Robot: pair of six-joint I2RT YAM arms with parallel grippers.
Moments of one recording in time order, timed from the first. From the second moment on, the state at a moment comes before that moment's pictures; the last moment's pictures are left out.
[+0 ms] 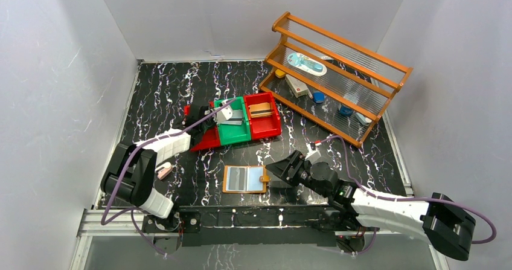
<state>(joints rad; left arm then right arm) -0.38 1.50 0.74 0.07 -0.22 0.84 1.05 0.80 0.10 0.42 0.15 1.31</state>
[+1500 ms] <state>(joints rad) -0.35 0.83 0.74 -0.27 -0.02 -0.22 1.19 1.46 0.87 -0.20 0.25 1.16</state>
